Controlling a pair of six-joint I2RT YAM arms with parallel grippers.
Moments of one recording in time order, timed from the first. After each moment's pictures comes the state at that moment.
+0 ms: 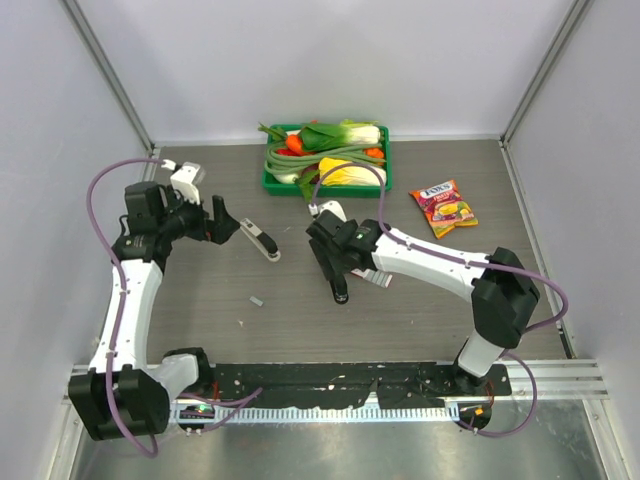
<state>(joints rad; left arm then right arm) 0.11 1.07 0.98 -0.48 0.61 0.11 0.94 1.67 1.31 -0.72 0.37 0.37</state>
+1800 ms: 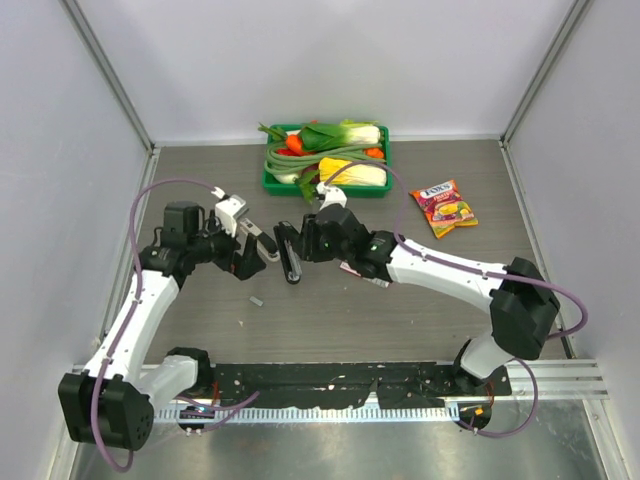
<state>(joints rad) -0.13 1.02 0.86 -0.59 0.60 0.23 0.94 1.57 1.16 -0.17 0.16 0.66</state>
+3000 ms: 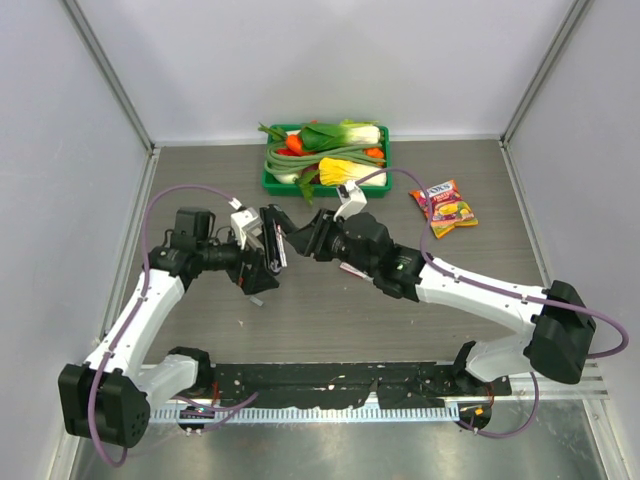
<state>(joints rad) -0.20 1.04 0.82 -0.64 0.86 0.28 0.98 1.35 1.00 0.12 0.15 0.85</state>
